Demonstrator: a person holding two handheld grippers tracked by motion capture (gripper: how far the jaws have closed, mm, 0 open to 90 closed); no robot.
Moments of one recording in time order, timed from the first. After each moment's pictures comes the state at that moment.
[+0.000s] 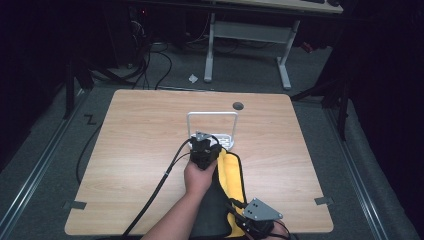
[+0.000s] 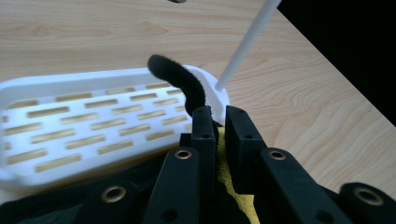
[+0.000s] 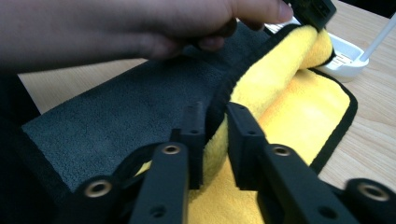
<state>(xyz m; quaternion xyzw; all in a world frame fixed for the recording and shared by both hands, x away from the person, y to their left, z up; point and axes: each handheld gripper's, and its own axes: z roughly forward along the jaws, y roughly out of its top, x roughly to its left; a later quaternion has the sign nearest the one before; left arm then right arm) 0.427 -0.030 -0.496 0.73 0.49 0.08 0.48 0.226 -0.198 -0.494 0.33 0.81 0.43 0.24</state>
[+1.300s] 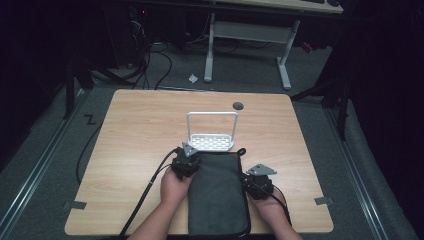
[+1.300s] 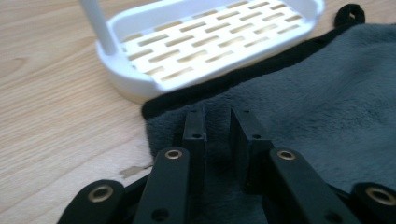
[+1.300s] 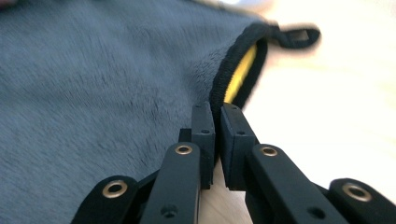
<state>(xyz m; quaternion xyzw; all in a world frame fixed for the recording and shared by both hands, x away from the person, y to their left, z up) 0.413 0.028 -0.531 0.80 0.43 0.18 0.38 0.331 -0.228 -0.526 0.48 0.79 0.33 0.22</state>
